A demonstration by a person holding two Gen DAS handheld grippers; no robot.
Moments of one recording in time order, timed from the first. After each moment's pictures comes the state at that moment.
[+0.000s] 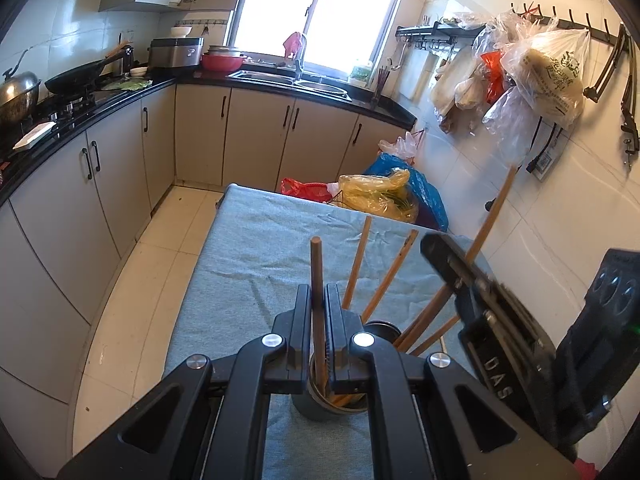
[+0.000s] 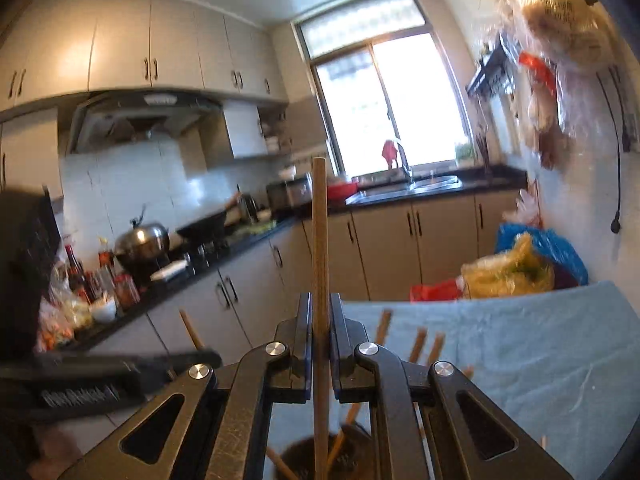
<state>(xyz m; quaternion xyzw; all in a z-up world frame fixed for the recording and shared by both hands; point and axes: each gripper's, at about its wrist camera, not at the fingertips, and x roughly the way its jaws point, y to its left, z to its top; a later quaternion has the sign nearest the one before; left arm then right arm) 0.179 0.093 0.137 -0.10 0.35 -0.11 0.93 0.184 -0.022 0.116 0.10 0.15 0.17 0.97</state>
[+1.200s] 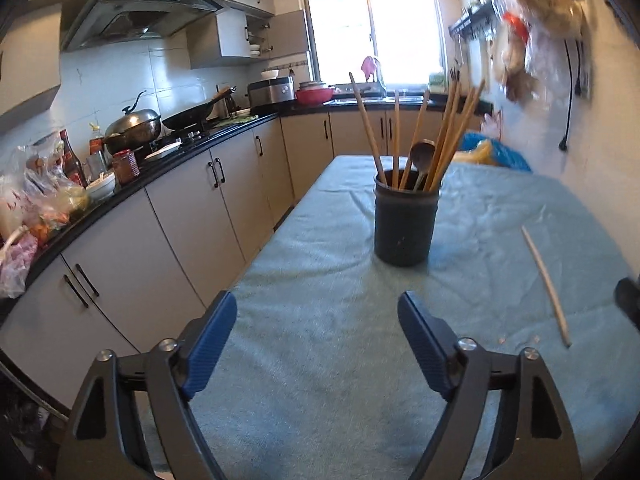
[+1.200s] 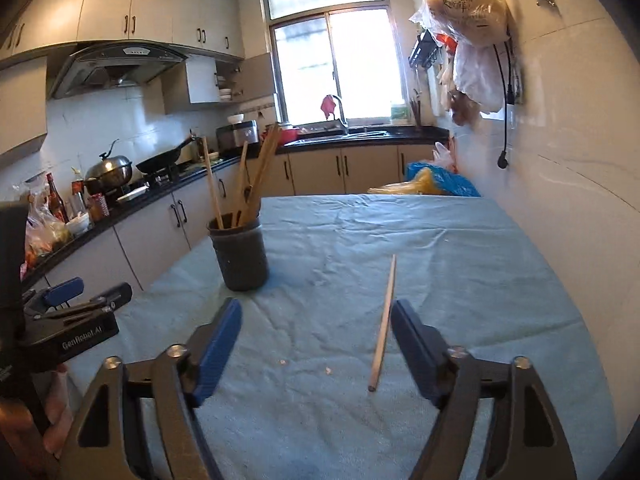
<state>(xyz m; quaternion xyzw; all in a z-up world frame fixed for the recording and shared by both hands) -0.038 0.027 0.037 0.04 0.29 0.12 0.95 -0.062 -0.139 0.035 0.05 0.23 0.08 0.97</state>
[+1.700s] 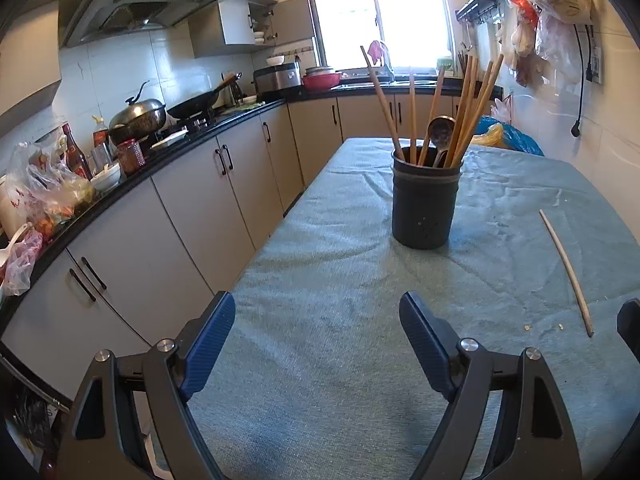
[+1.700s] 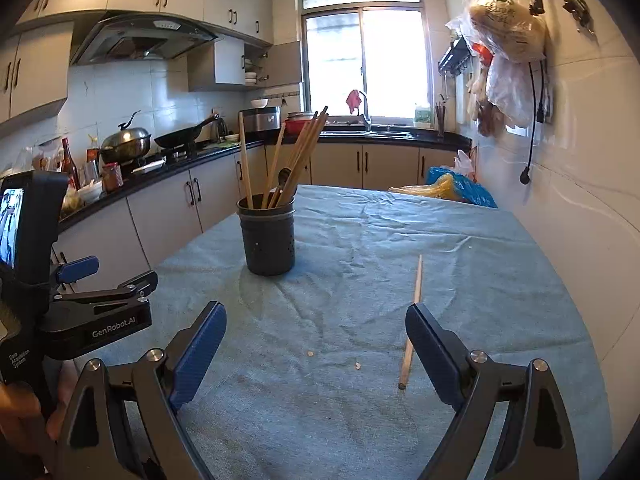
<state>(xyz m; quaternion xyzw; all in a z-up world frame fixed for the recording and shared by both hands) -0.026 0.038 0.024 0.04 0.31 0.13 0.94 -0.059 -0.100 0.032 -0.01 0.24 0.11 0.96</state>
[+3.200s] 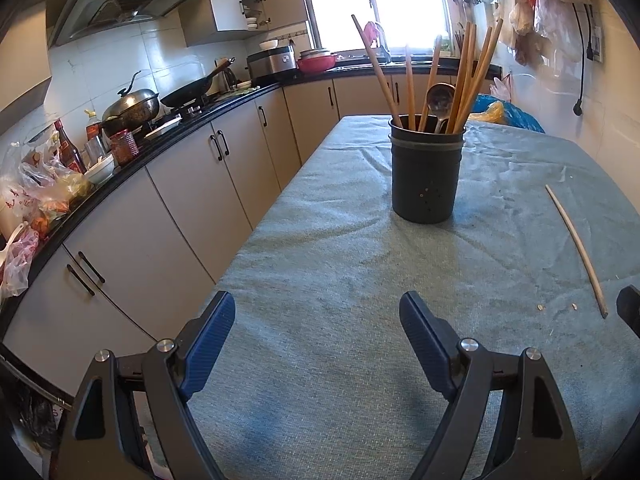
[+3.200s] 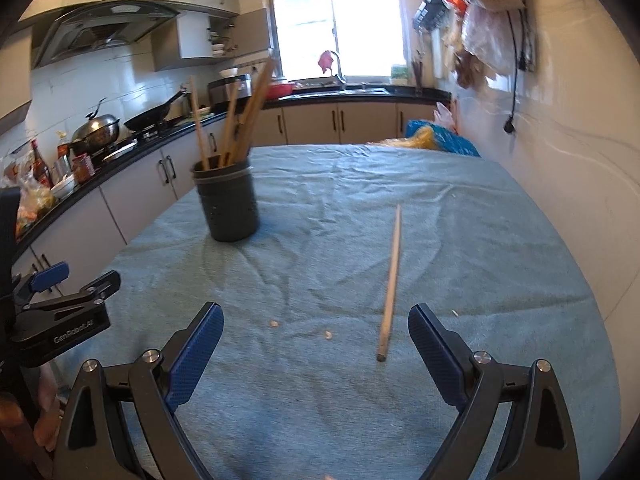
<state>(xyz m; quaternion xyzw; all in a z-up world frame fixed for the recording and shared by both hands) -0.020 0.039 0.004 0.05 0.34 0.13 0.93 -0.032 -0.128 0.004 0.03 0.32 0.07 0.95</state>
